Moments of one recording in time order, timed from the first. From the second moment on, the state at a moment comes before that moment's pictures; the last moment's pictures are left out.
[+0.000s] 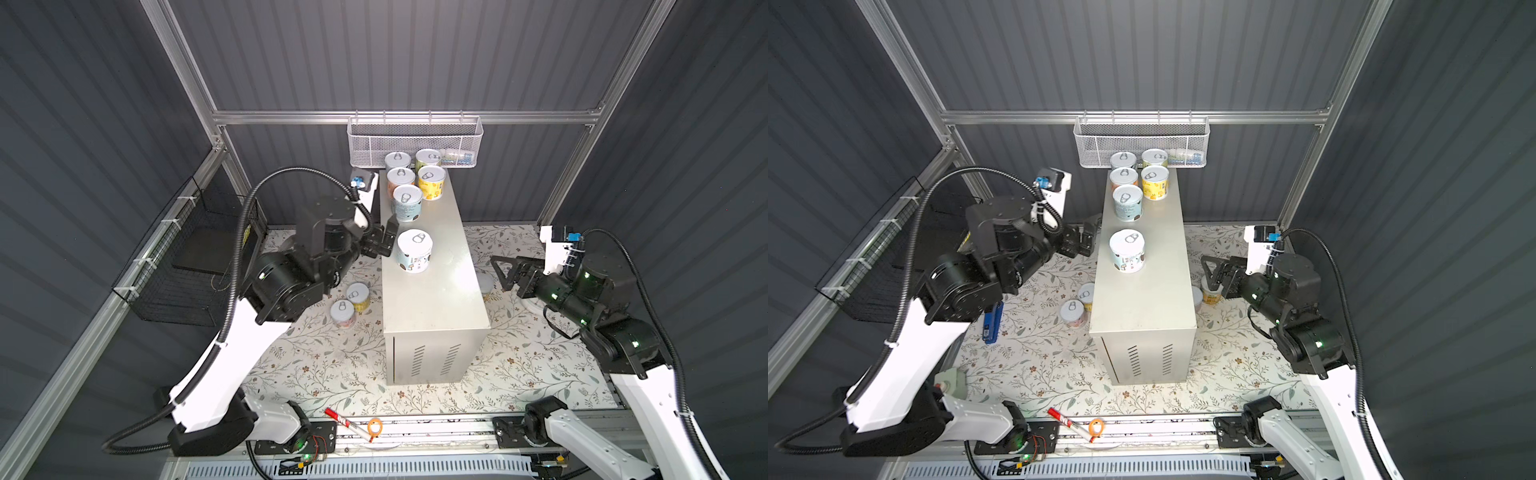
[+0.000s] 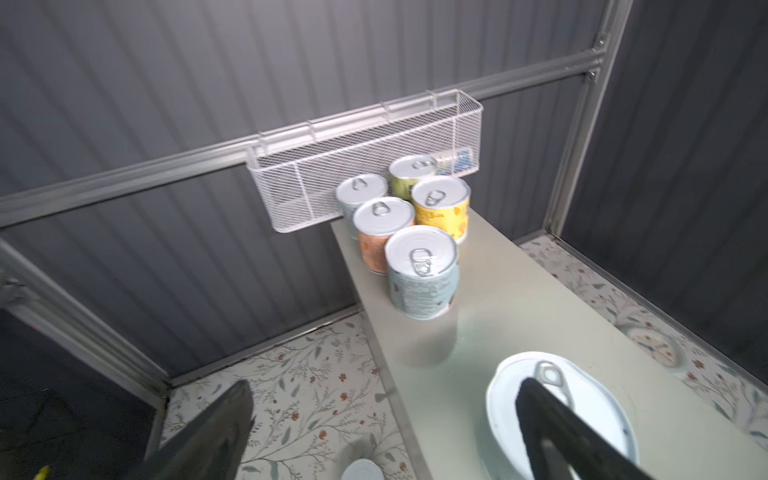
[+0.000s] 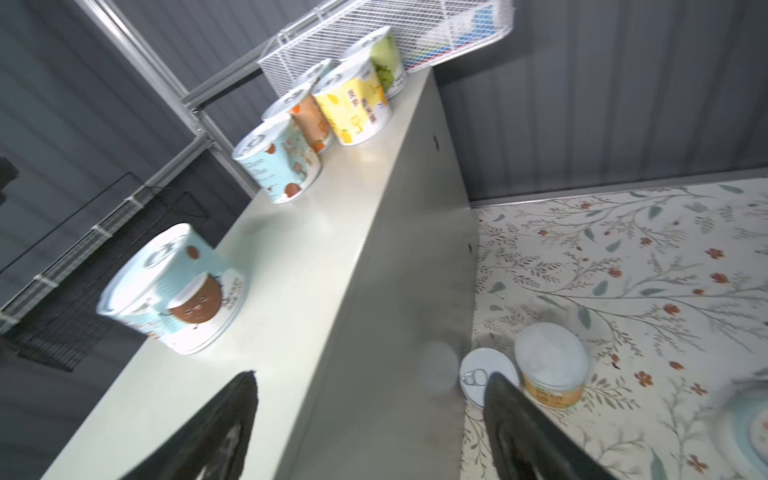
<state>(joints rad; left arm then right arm) -0.88 1.33 1.94 -0.81 -0.53 0.04 0.32 0.83 1.22 -0.61 -0.23 0.40</state>
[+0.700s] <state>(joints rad) -0.52 1.28 1.63 -0.74 -0.24 -0.09 0.82 1.15 1.47 -0.58 -0.08 0.20</state>
